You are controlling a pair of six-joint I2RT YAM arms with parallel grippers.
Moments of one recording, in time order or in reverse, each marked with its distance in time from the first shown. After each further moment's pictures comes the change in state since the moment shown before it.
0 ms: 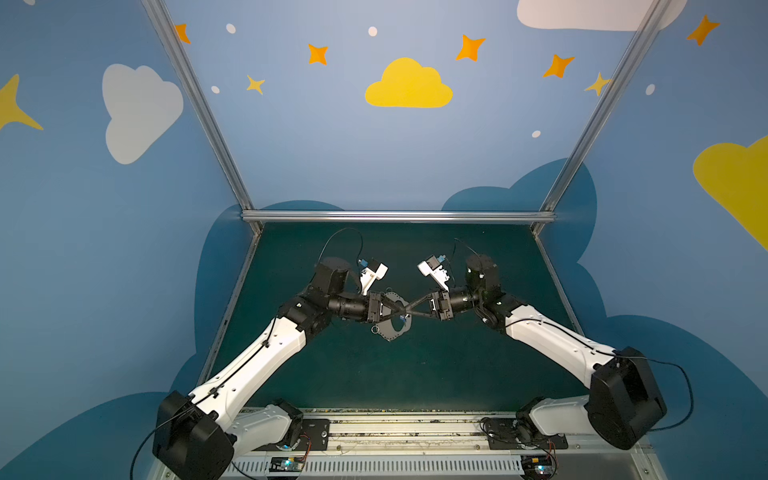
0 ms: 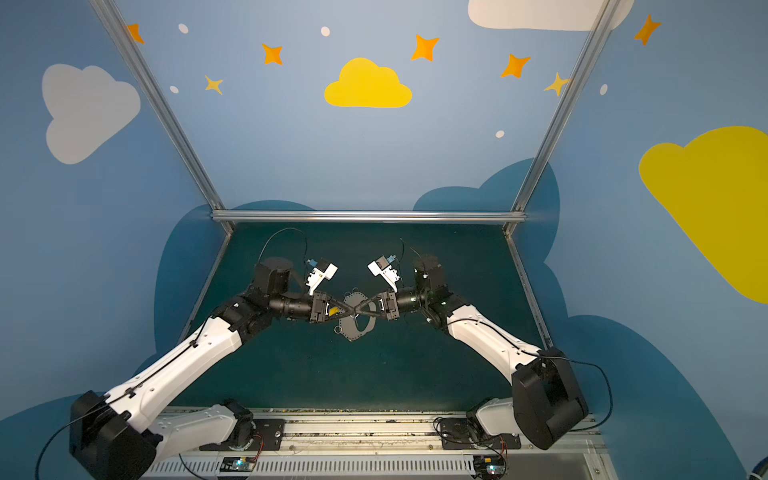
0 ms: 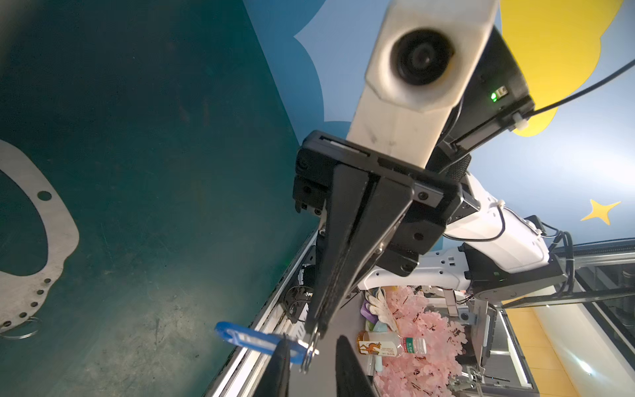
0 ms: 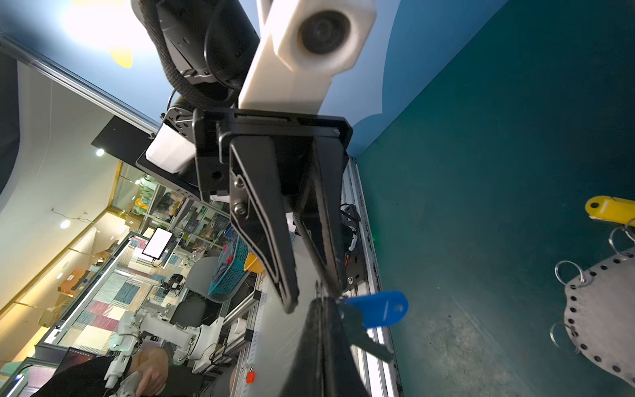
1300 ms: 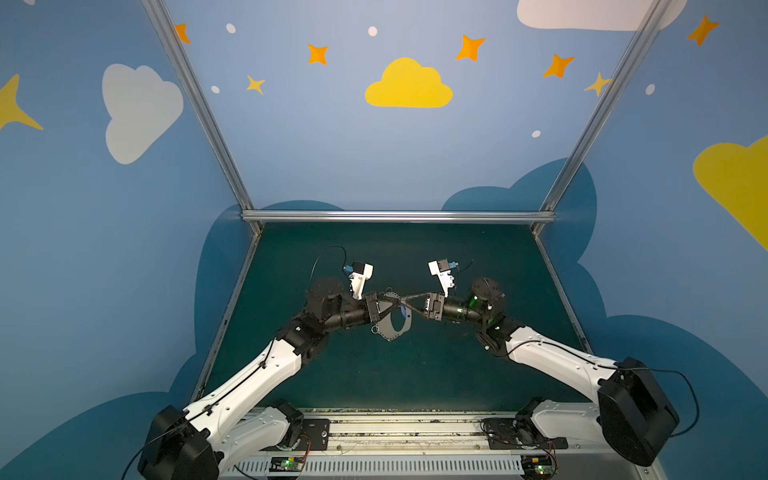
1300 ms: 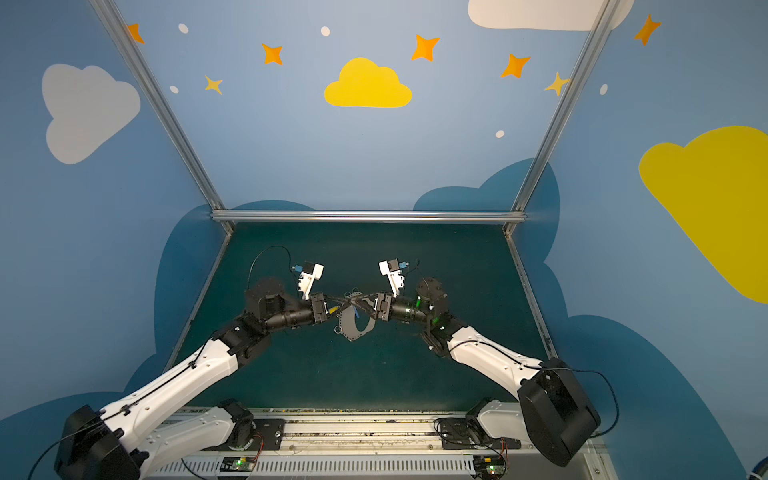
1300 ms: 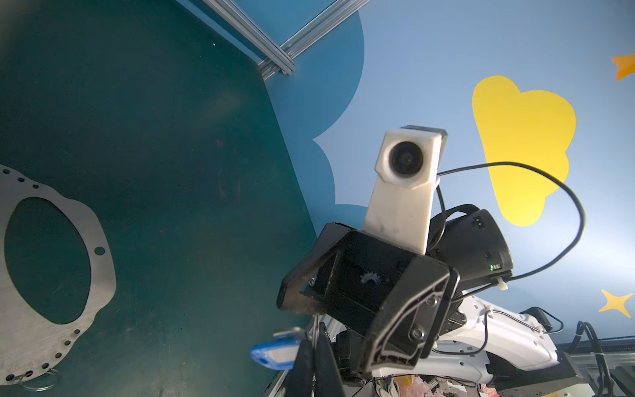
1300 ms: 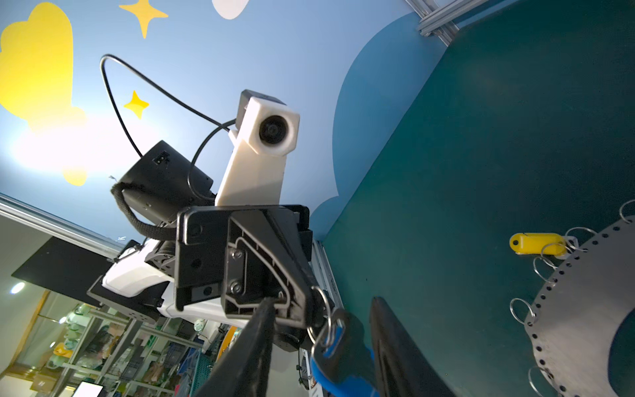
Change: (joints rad) left arm -0.058 -0.133 -0.245 0.410 -0.326 -0.262; right arm 0.107 -0.090 -0.222 0.436 0.498 0.330
